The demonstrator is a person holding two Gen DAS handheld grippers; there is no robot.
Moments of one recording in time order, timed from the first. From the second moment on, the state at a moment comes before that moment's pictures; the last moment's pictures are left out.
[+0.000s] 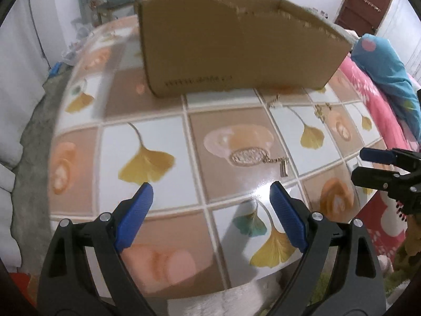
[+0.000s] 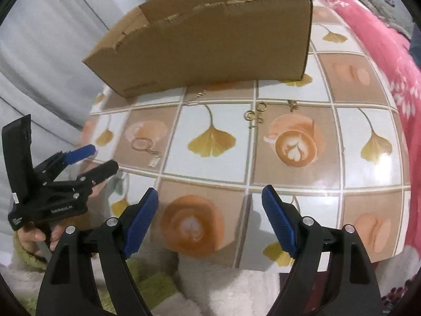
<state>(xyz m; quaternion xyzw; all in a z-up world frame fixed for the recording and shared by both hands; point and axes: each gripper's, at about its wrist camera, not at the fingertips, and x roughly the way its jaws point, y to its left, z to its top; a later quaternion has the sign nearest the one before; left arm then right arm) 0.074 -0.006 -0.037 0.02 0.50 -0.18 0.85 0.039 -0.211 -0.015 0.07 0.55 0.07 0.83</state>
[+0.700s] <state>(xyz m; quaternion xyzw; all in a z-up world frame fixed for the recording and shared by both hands) 0.073 -0.026 -0.046 0.10 0.50 -0.16 0.85 0.048 -0.200 -0.045 0.01 0.55 0.02 0.84</state>
